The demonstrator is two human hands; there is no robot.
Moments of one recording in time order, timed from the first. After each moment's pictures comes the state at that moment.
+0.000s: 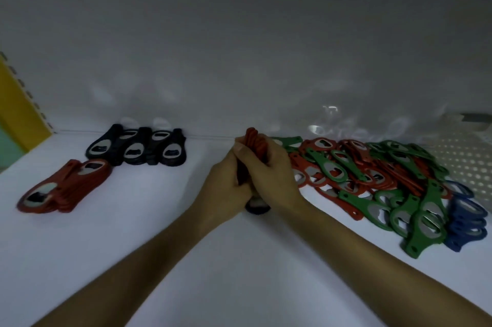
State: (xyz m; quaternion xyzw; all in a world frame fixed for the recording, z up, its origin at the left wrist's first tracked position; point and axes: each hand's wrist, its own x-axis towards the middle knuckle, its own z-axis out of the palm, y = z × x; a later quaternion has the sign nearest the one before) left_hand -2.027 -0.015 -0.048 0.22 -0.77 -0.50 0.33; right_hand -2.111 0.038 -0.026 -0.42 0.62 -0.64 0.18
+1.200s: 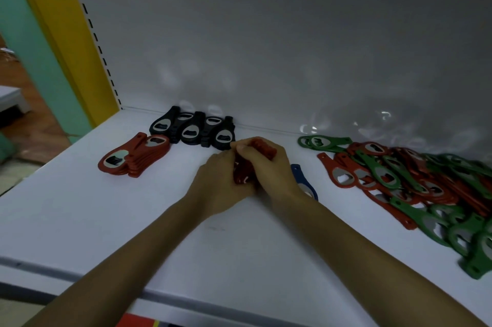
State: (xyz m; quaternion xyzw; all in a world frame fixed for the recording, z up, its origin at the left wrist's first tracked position) left_hand -1.945 -0.044 -0.047 0.34 -0.85 -0.31 0.24; right_hand -2.052 0.004 -0.030 -0.39 0.55 -0.62 0.39
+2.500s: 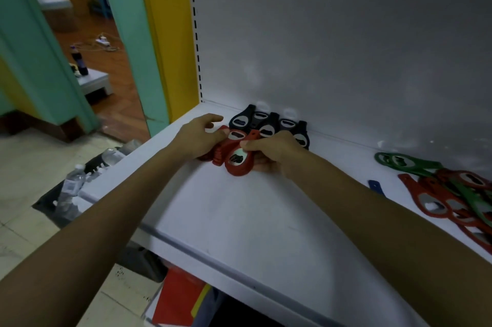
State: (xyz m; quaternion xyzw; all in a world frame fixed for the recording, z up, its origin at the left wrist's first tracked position) left_hand -1.804 -0.144 -0.025 0.56 -0.73 -0.30 0.26; right_hand -1.965 -0.075 0.000 -0.36 0.66 -0.42 0.51
